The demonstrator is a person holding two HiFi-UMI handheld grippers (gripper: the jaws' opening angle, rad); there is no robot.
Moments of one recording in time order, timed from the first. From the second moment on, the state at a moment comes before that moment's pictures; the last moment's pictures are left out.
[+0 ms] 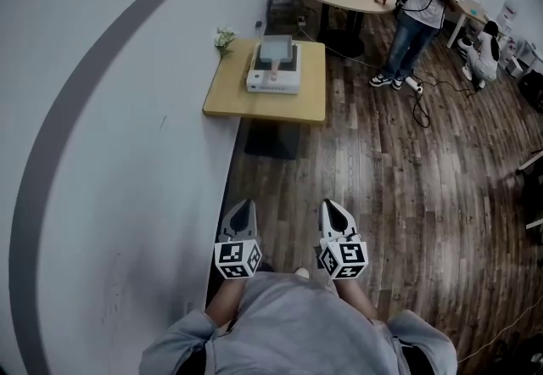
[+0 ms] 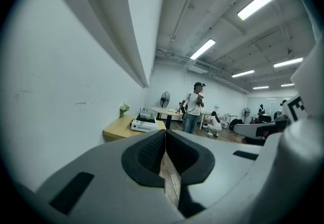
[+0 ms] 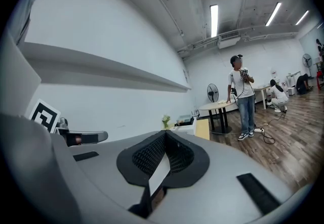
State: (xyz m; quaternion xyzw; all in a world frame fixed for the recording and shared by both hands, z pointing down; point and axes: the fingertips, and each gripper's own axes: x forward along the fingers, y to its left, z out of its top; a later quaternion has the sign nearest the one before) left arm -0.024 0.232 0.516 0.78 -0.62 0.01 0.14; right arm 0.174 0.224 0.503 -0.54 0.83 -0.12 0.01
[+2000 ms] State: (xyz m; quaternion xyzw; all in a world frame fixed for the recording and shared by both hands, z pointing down) left arm -0.115 -0.051 0.544 0.78 -0.60 -0.02 0.18; right arm 0.087 -0.045 0.526 -0.55 0.82 -0.14 -0.02
